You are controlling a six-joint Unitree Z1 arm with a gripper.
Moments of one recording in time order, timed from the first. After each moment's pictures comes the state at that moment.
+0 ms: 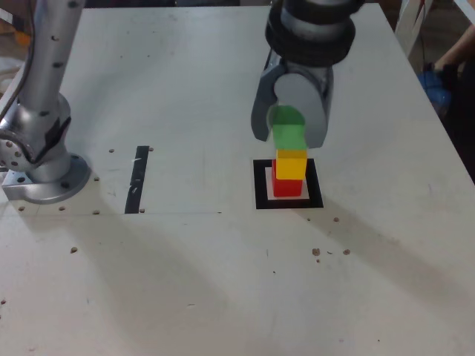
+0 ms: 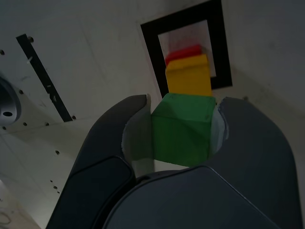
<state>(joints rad) -0.23 2.10 -1.97 1.62 0.13 -0.01</state>
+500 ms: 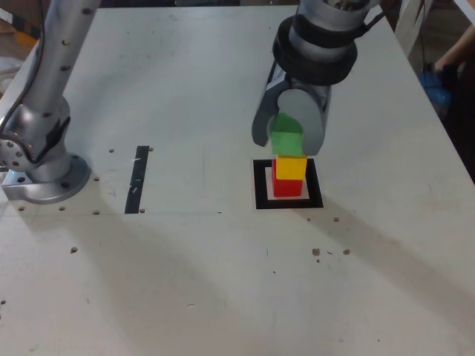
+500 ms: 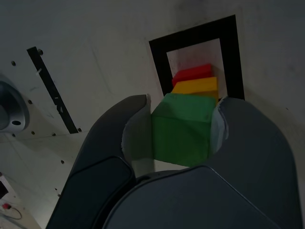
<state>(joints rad) -0.21 2.14 -1.95 1.62 0.16 0.00</state>
